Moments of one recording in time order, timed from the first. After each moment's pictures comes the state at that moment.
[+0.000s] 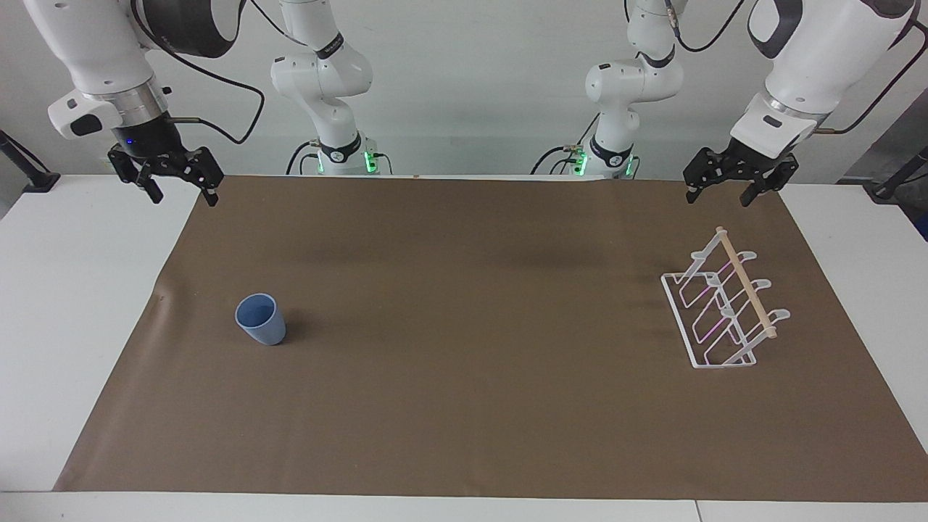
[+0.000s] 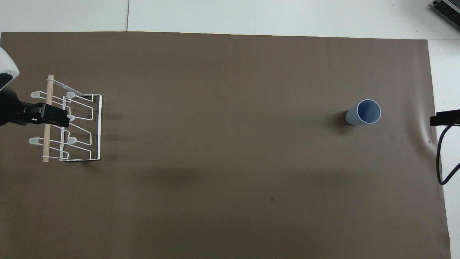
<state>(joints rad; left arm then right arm) 0.07 -0.02 -0.17 -1.59 -0.03 1.54 0.01 0.09 -0.10 -0.26 -1.75 -0.03 1.75 -0.11</state>
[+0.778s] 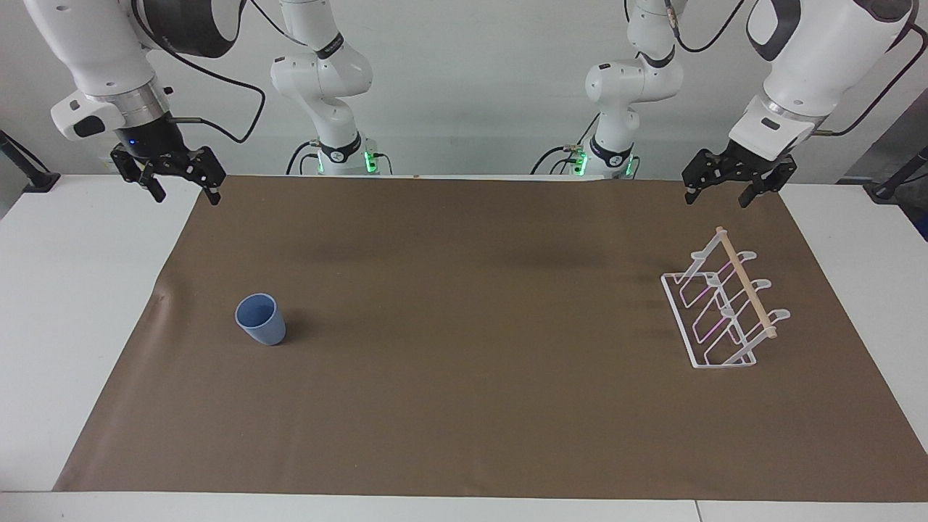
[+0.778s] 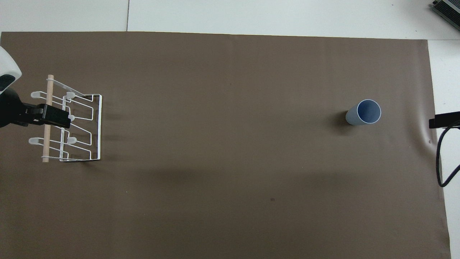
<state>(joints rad) 0.07 -0.03 -0.17 -1.61 -0.03 1.55 0.01 0.09 -0.10 -0.25 -1.75 -0.03 1.73 -0.11</state>
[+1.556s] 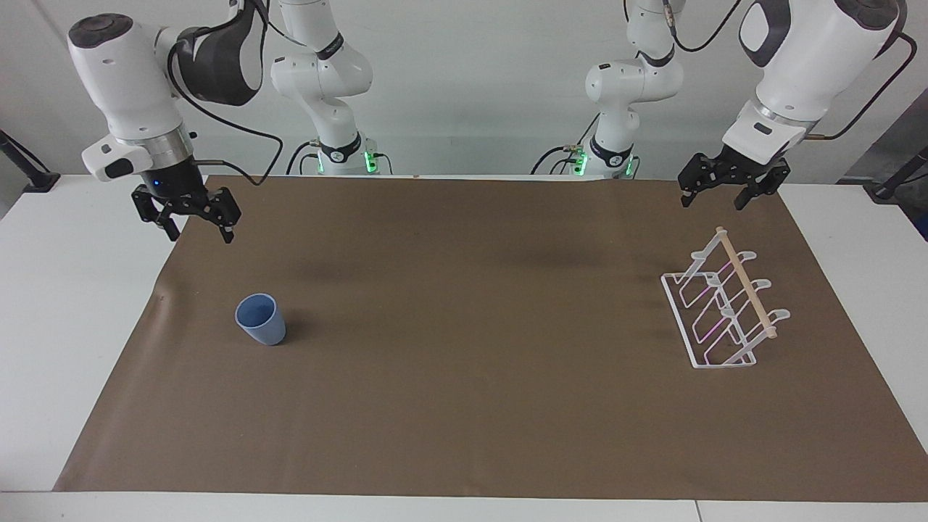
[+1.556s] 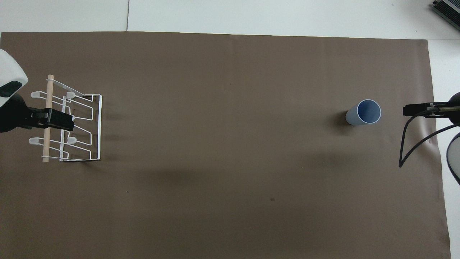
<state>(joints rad) 0.07 -0.05 -0.17 -1.67 -0.03 1.59 0.01 0.09 -0.04 -0.24 -1.90 -0.03 2.06 -0.11</state>
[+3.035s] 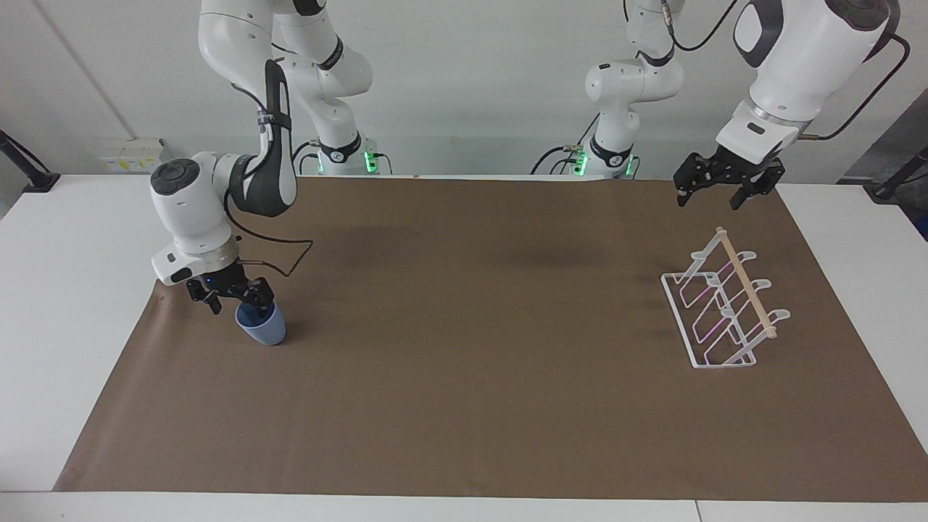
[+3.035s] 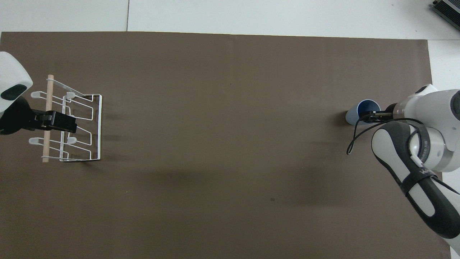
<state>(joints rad) 0.07 -0.06 -0.18 -1.68 -0.03 1.59 0.01 0.09 0.22 -0.24 -2.07 0.02 2.42 -0.08</state>
